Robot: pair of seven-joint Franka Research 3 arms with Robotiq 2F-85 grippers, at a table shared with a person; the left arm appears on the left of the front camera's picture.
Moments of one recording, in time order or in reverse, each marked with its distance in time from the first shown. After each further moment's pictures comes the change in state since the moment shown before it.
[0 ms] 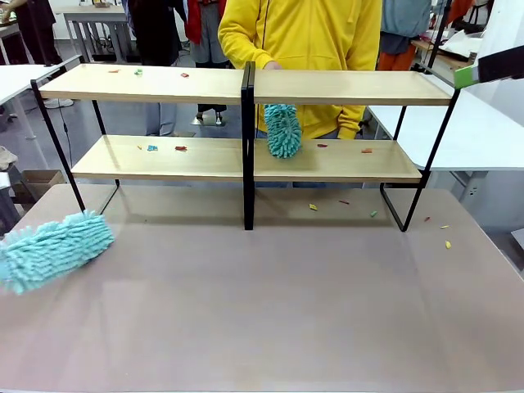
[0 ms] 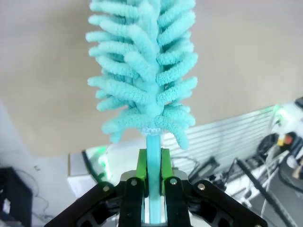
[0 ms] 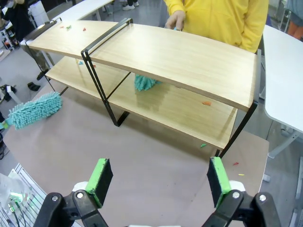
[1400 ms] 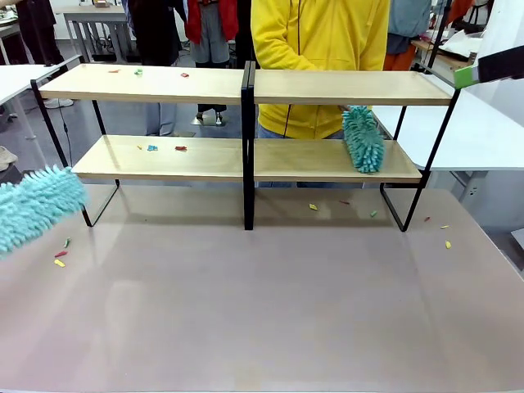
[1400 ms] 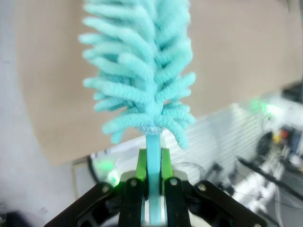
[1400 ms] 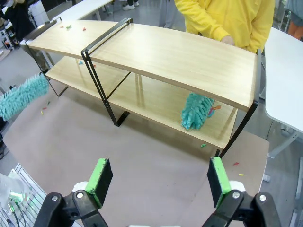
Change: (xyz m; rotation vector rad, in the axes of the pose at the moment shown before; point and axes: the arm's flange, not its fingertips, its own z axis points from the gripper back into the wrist) left arm -0.054 0.032 0.053 -0.110 -0.201 -0.168; right arm 0.000 0.000 0.000 0.000 0.000 0.000
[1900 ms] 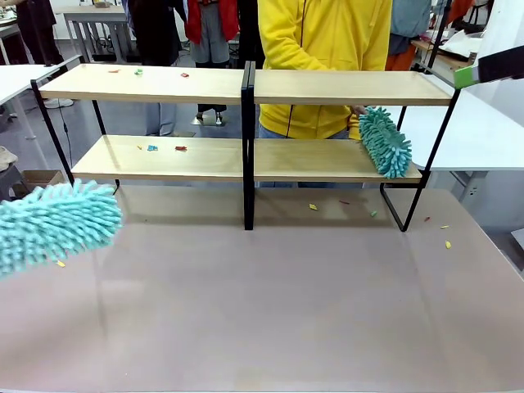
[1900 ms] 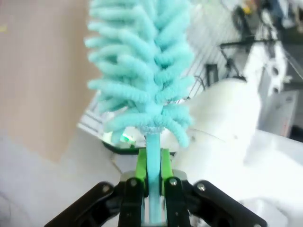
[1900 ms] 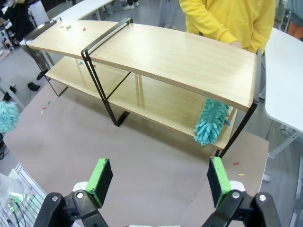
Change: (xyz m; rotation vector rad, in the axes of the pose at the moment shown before) left arm -0.066 0.000 0.071 -0.236 0.155 -0.714; right arm 0.000 0.000 0.000 0.000 0.000 0.000
